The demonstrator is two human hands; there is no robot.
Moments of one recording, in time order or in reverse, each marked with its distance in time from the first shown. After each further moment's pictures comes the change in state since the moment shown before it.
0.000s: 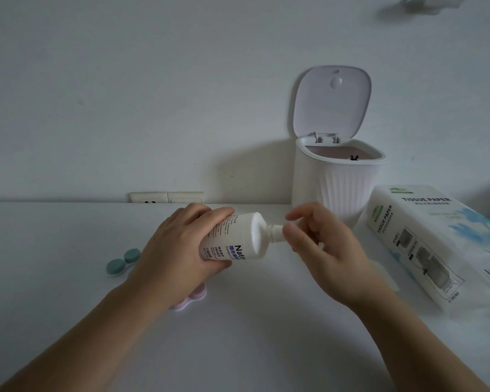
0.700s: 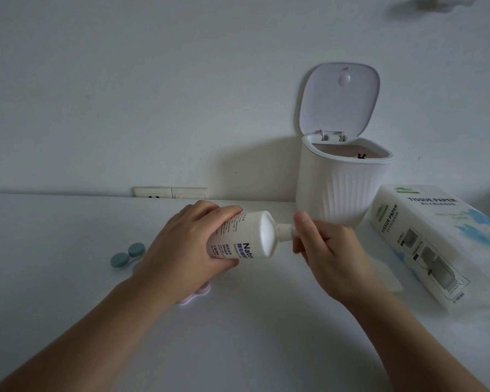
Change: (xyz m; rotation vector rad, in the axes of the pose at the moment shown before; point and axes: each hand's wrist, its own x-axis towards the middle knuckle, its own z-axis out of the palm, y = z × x) left_hand 0.000 0.002 0.001 -0.005 -0.037 -0.015; right_hand 0.001 0.006 0.007 -0.194 0.035 0.017
